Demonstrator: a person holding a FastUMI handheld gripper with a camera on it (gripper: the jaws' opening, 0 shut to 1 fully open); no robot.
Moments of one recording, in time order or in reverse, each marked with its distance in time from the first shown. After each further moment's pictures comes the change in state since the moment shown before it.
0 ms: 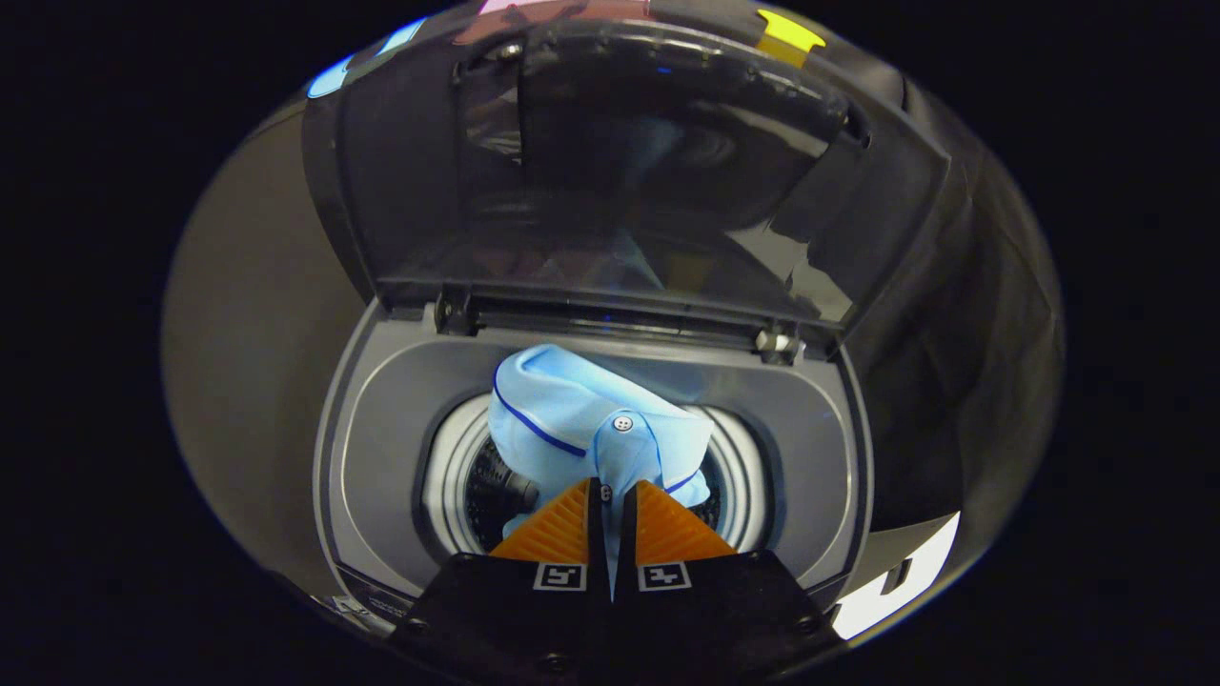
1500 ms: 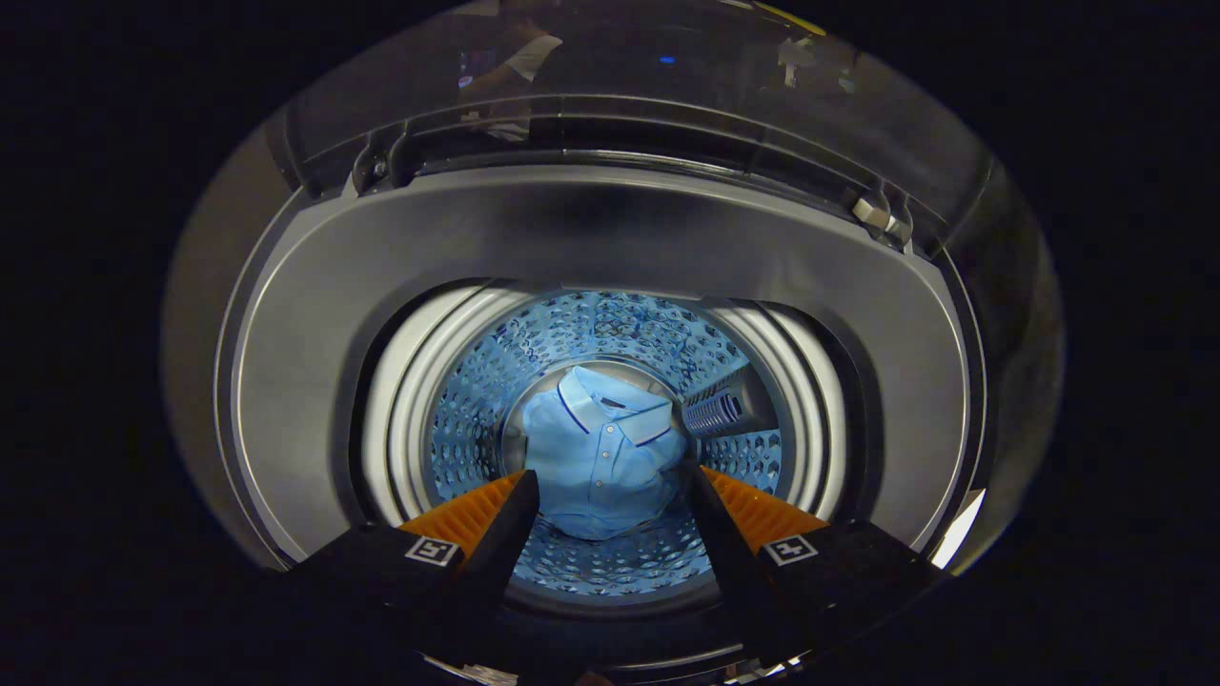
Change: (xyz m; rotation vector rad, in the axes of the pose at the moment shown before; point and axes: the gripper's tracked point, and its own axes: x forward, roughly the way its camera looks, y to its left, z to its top) arm 0.054 0.008 -0.064 0.013 0.226 0.041
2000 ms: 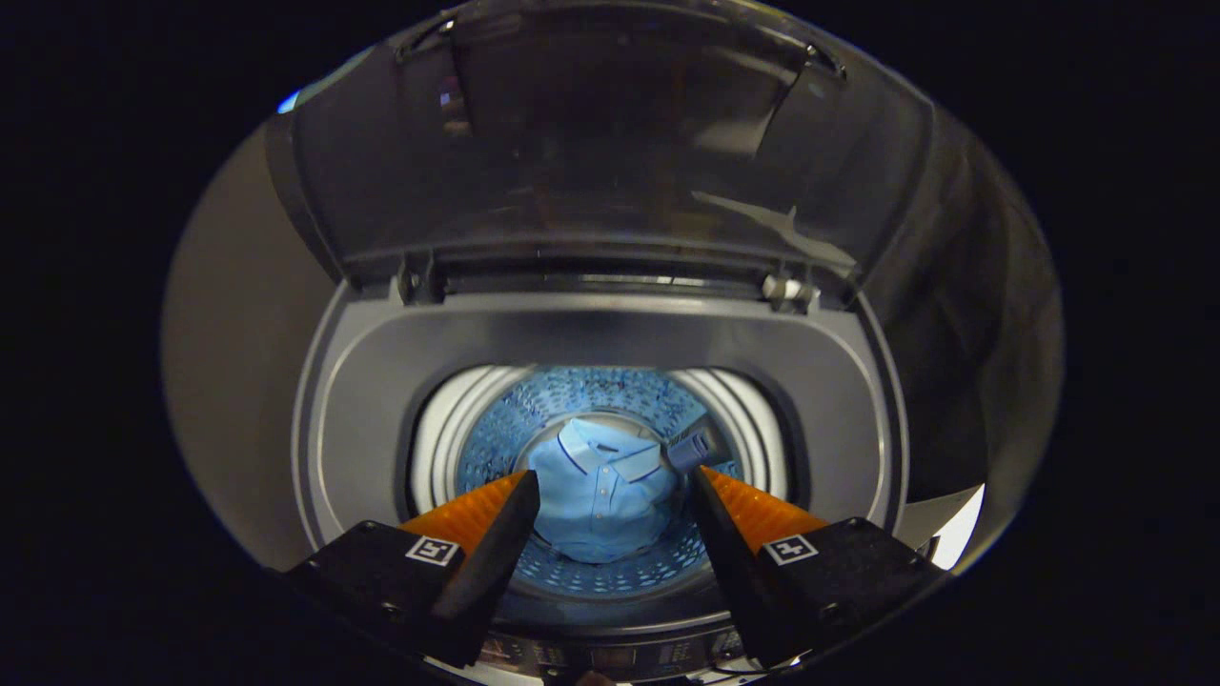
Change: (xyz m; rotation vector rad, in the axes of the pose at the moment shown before) arm -0.069 -0.015 0.048 0.064 -0.199 -0.007
